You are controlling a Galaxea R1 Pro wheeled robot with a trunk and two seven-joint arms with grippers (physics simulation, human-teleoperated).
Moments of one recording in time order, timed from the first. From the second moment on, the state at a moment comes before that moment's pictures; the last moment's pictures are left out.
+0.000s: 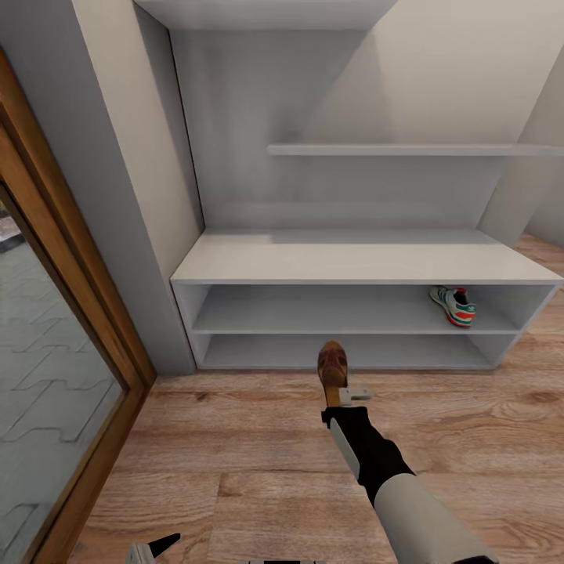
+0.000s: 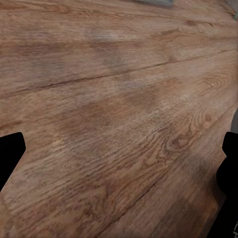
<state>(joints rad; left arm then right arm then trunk) -0.14 0.18 0.21 -0.62 0.05 -0.33 -1.12 -0.69 0.17 0.10 -0.66 -0.06 0.53 -0.39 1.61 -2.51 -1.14</state>
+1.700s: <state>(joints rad) -0.14 0.18 0.21 -0.62 0.05 -0.33 -1.12 -0.69 0.17 0.09 -0.90 -0.06 0.79 -0.39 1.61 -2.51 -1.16</state>
